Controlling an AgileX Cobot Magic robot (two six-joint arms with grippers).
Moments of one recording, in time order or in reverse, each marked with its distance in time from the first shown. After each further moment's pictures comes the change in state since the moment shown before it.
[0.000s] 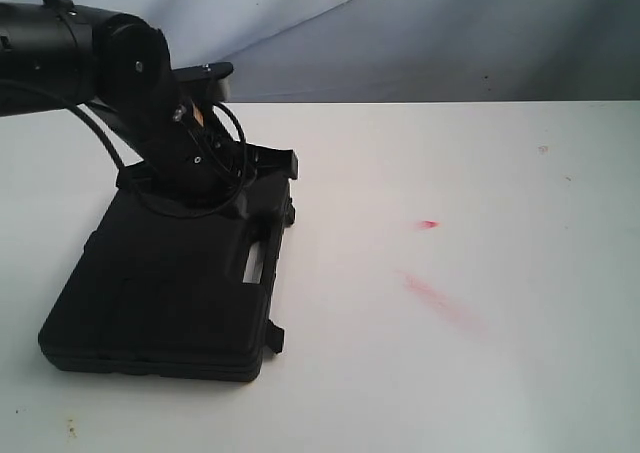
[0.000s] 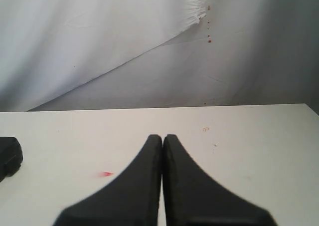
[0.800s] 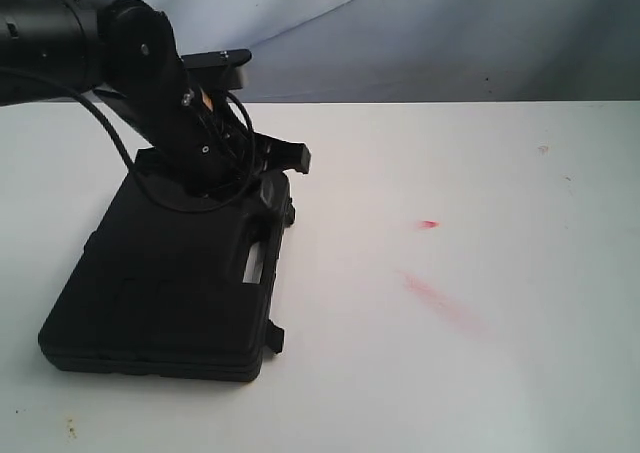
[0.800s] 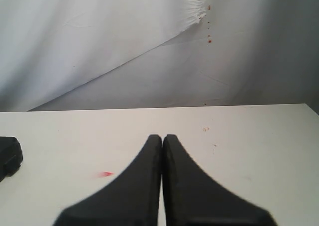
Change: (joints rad) left arm -0.001 0.016 -0.041 -0.100 -0.009 0.174; right arm 0.000 0.000 0.000 0.000 0.000 0.000
